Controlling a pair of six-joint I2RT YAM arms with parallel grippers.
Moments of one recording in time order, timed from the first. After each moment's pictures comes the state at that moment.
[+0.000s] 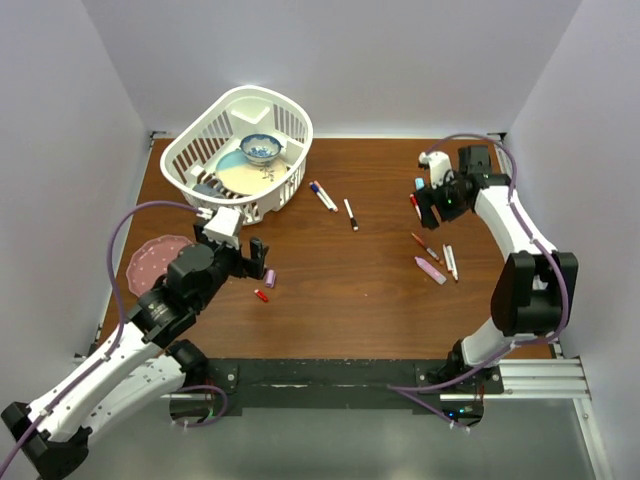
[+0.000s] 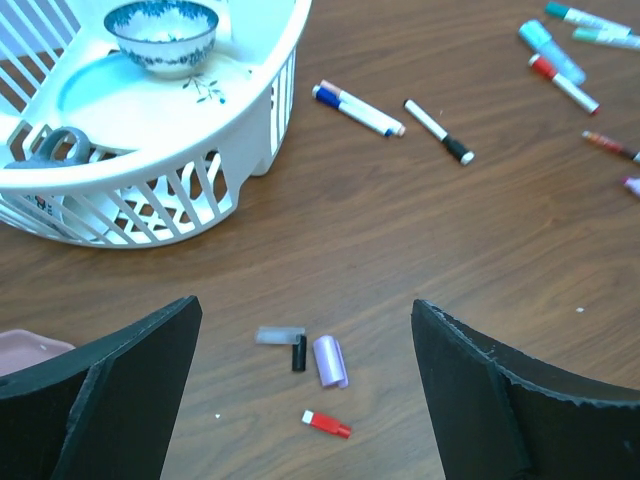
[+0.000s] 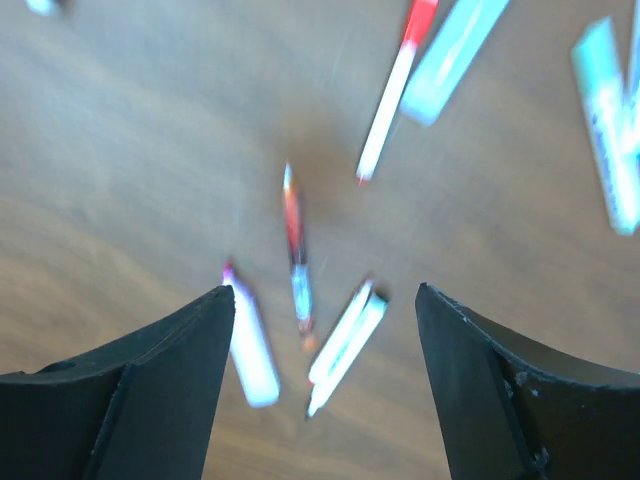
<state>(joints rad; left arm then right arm) -0.69 0.63 0.66 -0.30 -0.33 -0.14 0.00 1.60 1.27 -0.72 -0.23 -0.49</state>
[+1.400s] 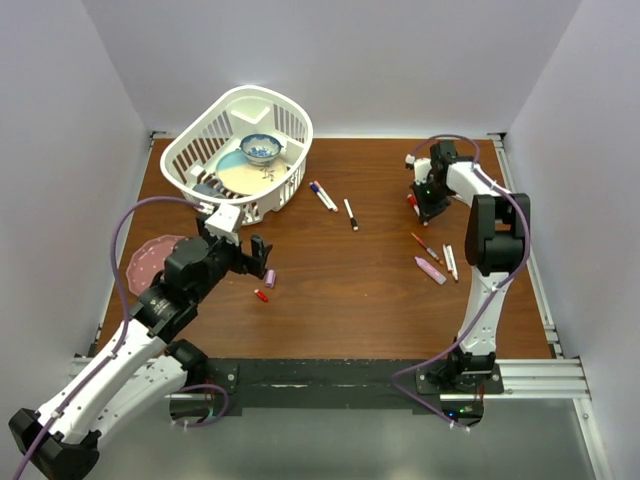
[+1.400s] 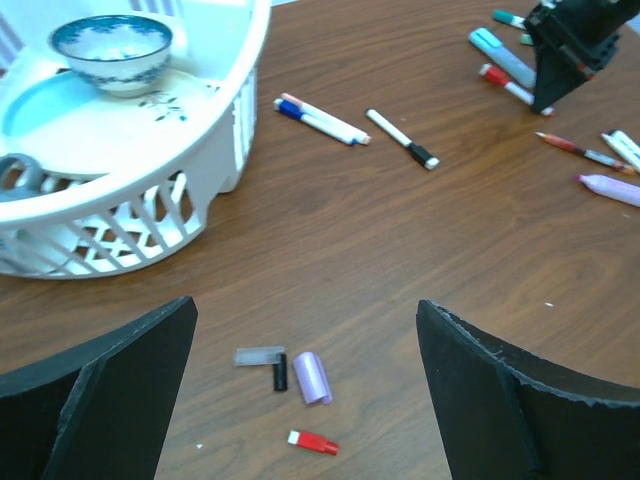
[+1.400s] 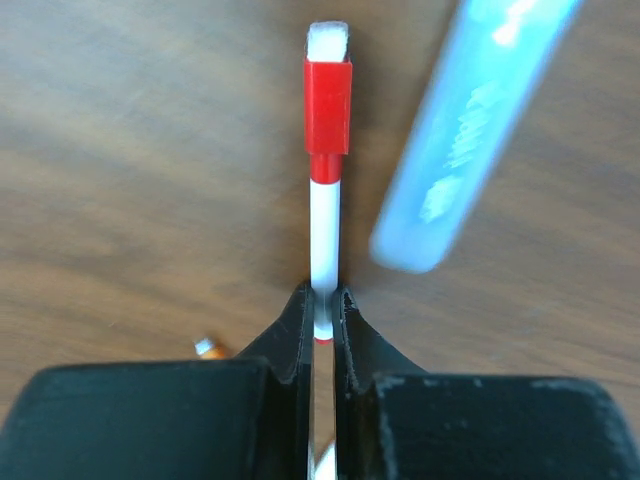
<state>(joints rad) -0.58 0.65 0.64 -0.24 -0.13 -0.10 0.04 2.14 1.64 -0.78 -0.11 -0.33</state>
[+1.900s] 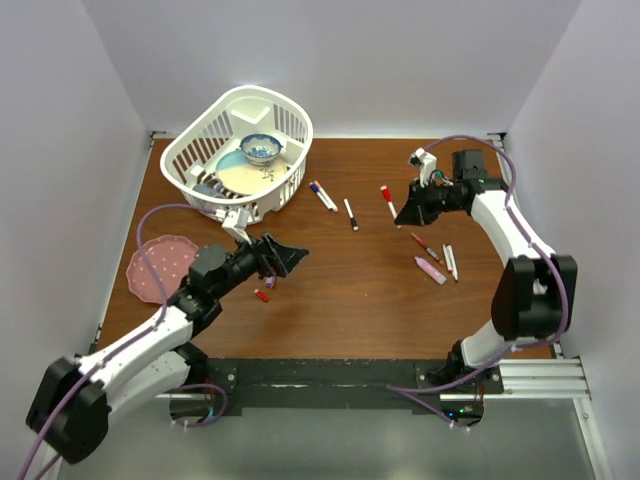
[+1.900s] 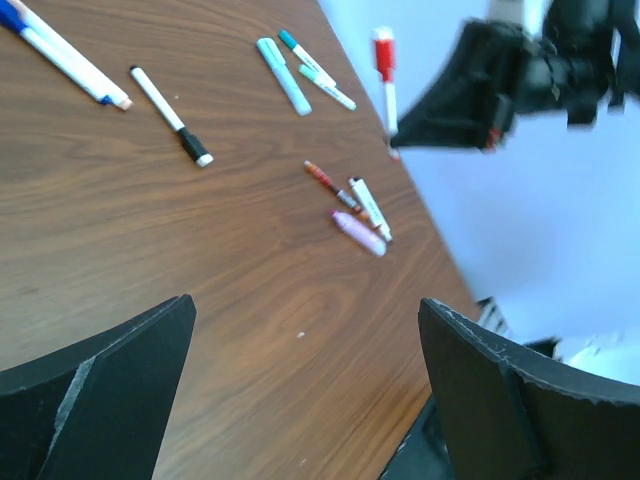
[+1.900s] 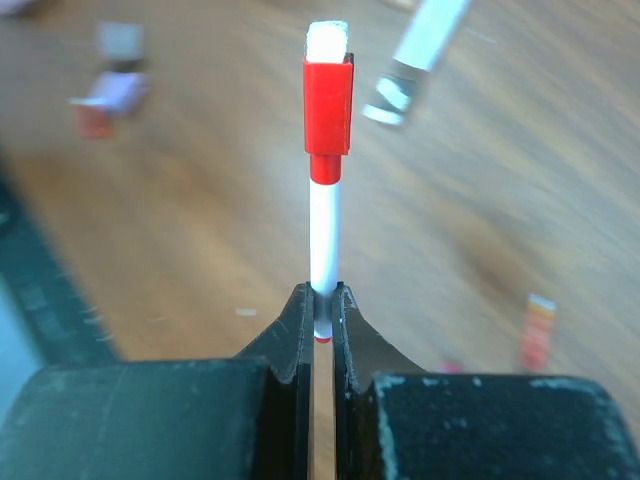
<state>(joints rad) -0.56 0.87 0.36 0.42 0.21 -0.72 0.03 1.59 1.25 -0.69 -0.78 -0.32</state>
